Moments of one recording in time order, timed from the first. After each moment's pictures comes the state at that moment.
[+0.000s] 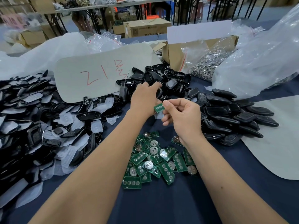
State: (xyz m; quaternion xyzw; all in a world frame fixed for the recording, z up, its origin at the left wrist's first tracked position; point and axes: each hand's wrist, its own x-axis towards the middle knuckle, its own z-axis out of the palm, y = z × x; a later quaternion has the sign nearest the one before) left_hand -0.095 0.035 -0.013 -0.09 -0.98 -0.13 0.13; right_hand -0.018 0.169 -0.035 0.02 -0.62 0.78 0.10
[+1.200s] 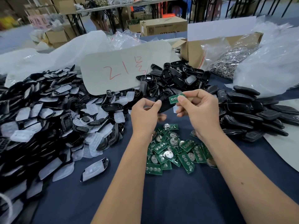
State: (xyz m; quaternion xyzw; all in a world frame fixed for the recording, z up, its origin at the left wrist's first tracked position) left_hand 0.011 0.003 -0.021 0.16 -0.69 -0.70 0.12; right_hand -0.015 0.159 -0.033 0.08 -0.63 0.76 0.12
